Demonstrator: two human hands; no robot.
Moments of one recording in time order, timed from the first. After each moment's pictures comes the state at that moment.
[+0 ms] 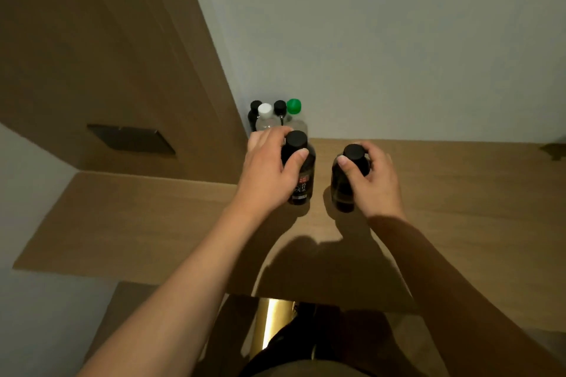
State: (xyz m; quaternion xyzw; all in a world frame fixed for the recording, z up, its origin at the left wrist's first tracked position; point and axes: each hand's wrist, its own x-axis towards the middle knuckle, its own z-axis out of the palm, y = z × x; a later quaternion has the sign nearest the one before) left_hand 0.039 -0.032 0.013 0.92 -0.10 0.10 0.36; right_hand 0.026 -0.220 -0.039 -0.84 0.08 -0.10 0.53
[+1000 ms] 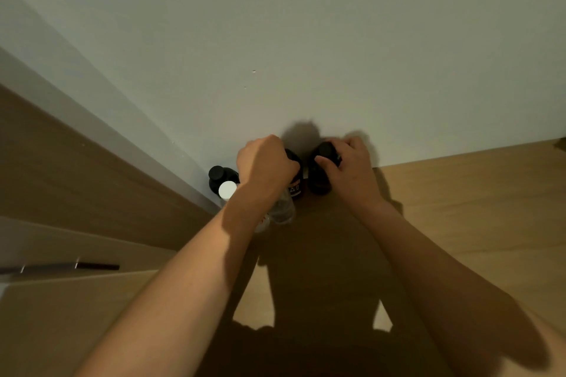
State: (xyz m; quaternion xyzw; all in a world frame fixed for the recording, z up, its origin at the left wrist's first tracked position) left_hand 0.284 -0.084 -0.037 0.99 -0.06 -0.07 0.08; right_hand 0.232 -0.235 -0.091 -0.90 0.10 -0.08 0.43
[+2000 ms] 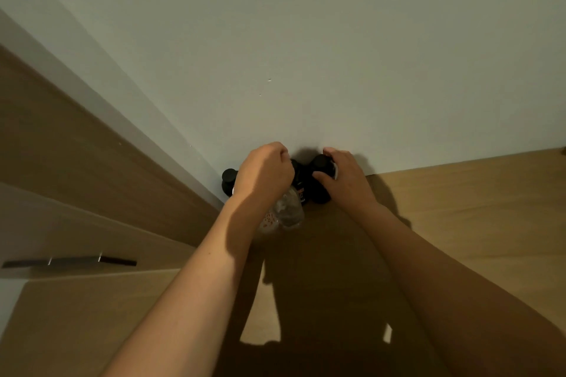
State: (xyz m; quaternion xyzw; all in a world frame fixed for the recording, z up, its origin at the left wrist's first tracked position) left_hand 0.267 -0.059 -0.023 0.97 -0.06 -0.05 0.24; right_hand 0.231 -0.222 -0.098 -0.89 0.07 0.00 0.45
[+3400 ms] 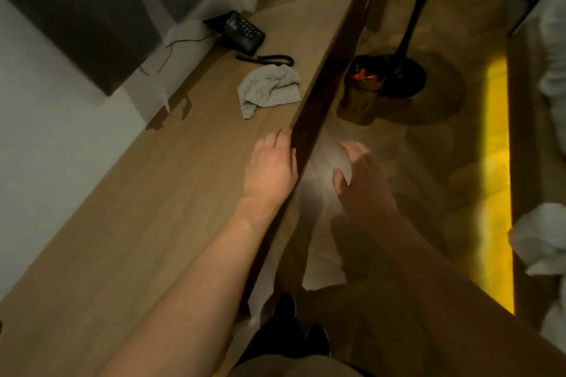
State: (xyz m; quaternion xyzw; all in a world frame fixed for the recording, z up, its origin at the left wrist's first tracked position) left_hand -0.224 -0.562 -0.042 0.75 -0.63 -0.03 0.19; right_hand -0.403 -0.581 -0.063 -0.76 0.55 -0.24 0.24
